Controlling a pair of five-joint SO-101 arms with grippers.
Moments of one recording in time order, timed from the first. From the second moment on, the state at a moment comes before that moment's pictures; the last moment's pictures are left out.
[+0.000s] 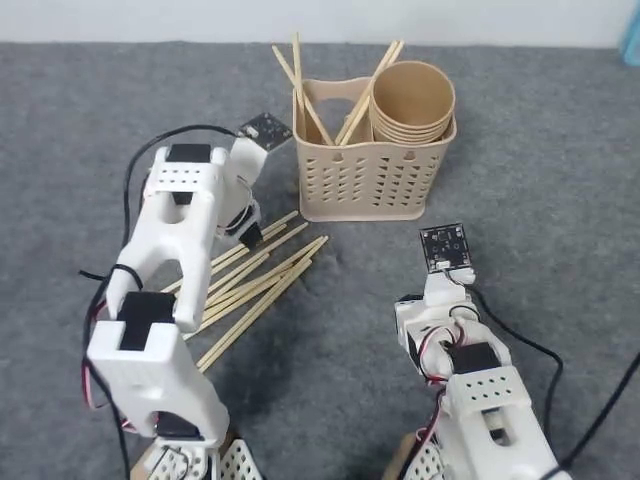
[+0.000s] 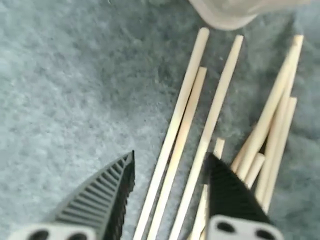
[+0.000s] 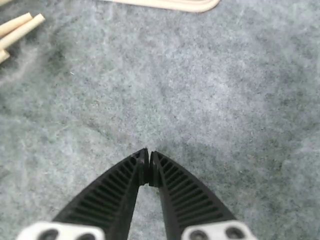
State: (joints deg) left arm -3.9 16.8 7.7 74.1 -33.5; right arm -15.7 -57.9 88.2 32.9 -2.4
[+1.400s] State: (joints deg) left arm -24.5 16.8 17.1 67.2 -33.2; right arm -15.7 -57.9 88.2 32.9 -2.4
